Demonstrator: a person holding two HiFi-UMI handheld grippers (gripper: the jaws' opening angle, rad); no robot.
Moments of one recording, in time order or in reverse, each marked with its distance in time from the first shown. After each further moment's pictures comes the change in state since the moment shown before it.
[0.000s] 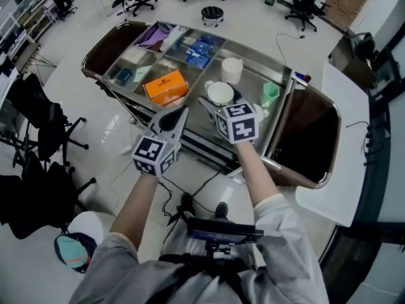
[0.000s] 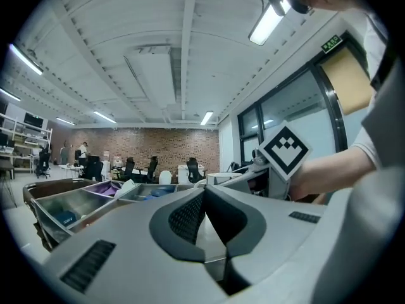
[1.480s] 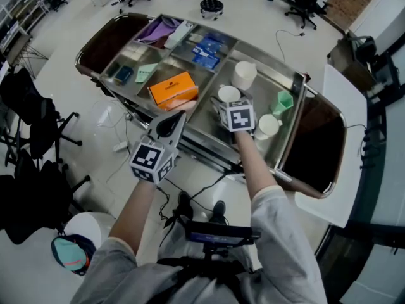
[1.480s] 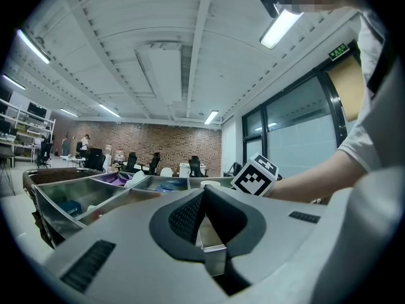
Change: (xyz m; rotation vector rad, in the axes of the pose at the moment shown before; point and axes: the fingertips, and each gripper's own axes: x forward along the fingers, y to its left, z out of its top) left arm -0.003 0.065 -0.032 -0.061 0.004 -0.003; right arm 0.106 -0.049 -0.083 0.035 0.276 -0.160
